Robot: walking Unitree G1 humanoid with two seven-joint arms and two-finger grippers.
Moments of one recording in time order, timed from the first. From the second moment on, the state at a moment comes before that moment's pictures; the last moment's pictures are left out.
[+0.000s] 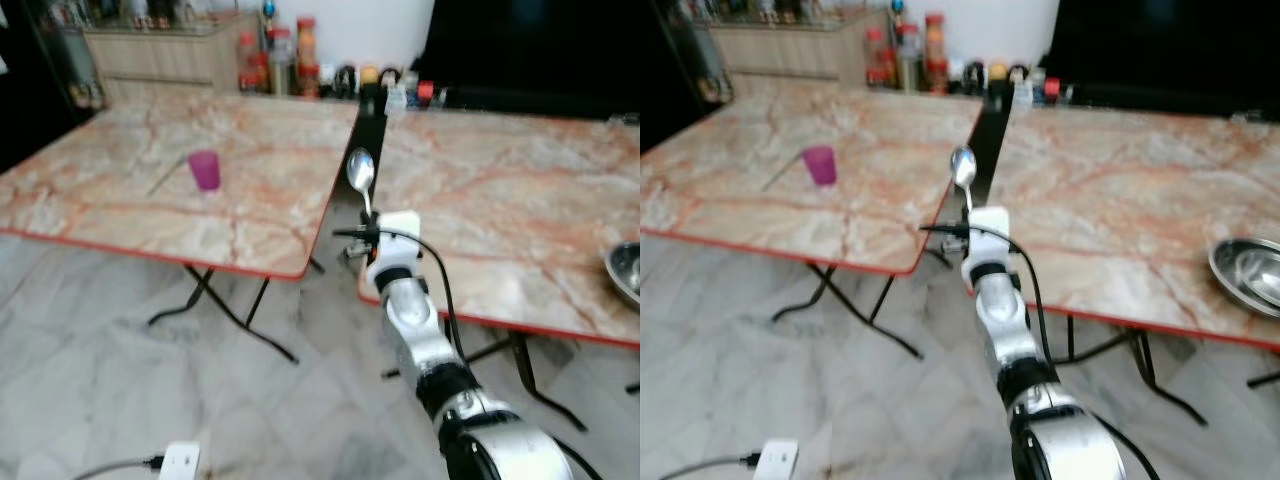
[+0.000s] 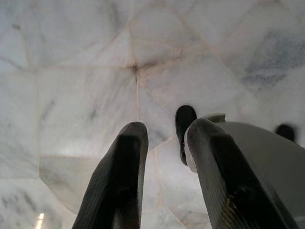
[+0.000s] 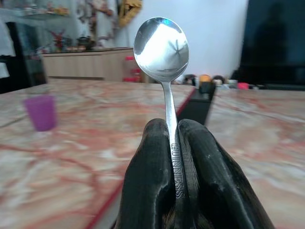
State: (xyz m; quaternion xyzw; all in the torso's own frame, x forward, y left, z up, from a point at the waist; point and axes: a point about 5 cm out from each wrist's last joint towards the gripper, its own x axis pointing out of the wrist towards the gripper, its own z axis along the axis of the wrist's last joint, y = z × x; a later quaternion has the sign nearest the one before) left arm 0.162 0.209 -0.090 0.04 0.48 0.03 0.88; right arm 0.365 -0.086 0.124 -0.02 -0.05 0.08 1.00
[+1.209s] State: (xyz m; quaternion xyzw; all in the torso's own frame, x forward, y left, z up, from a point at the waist) left arm 0.164 0.200 -0.090 0.03 0.48 0.03 0.88; right arm 0.366 -0.099 0.121 0.00 -0.04 0.05 1.00
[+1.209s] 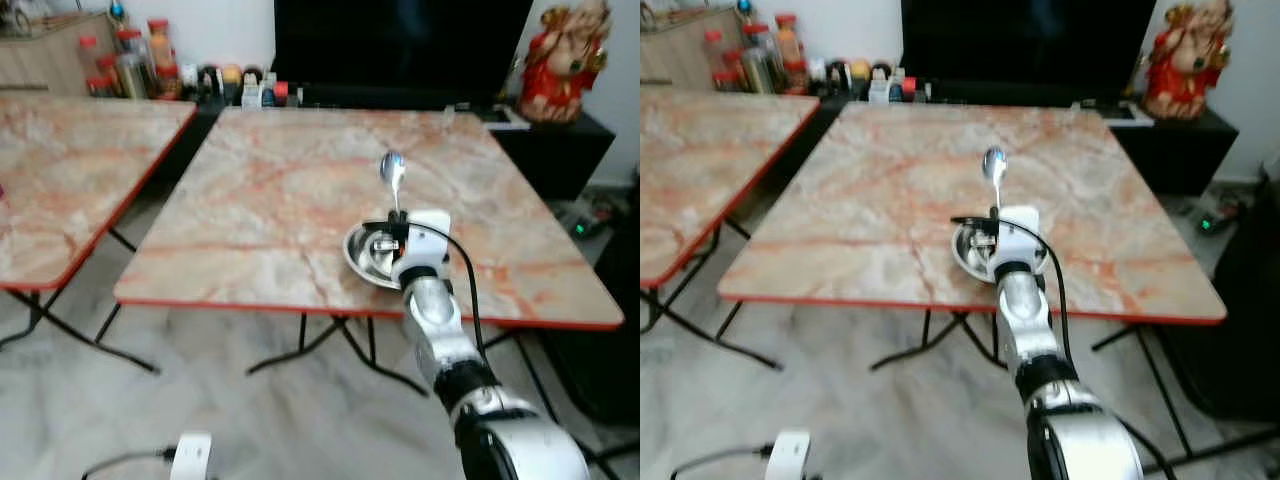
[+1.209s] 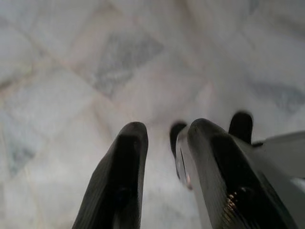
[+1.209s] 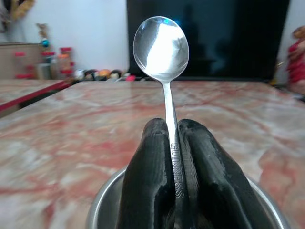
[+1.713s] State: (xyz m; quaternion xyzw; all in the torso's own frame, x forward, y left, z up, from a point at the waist) left arm 0.167 0.197 -0.089 0.03 0.47 0.02 0.88; right arm 0.363 -0.094 0.116 0.00 -0.03 0.06 1.00
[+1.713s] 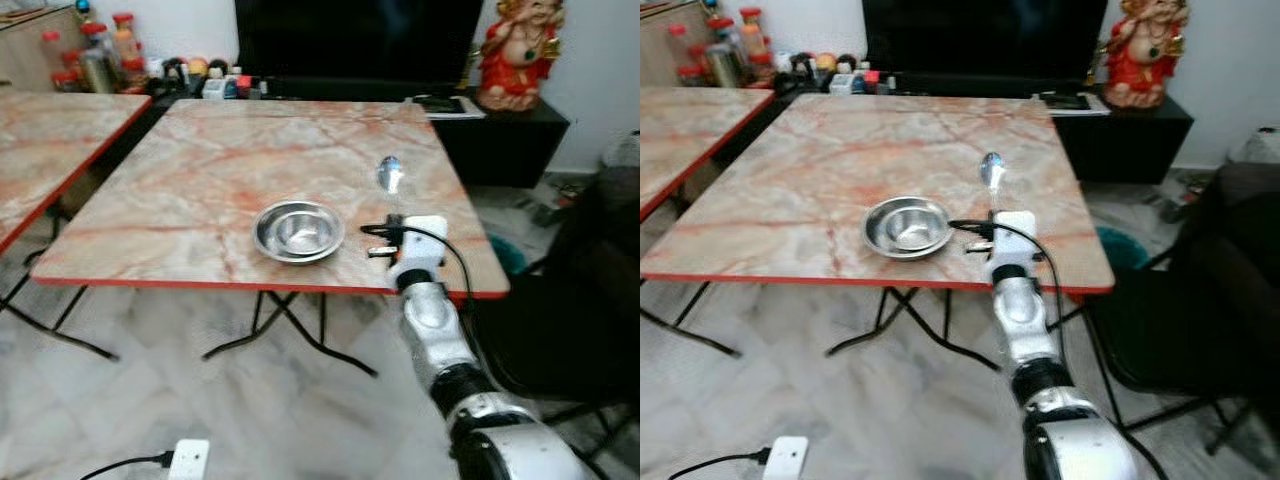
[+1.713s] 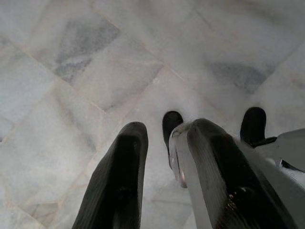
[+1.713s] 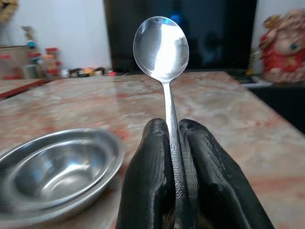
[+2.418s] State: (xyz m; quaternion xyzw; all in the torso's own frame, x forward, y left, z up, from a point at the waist) left arm 0.166 0.201 -0.089 0.03 0.46 0.04 0.88; right arm 0.359 -0.079 0.113 0.01 -0.03 0.09 1.00
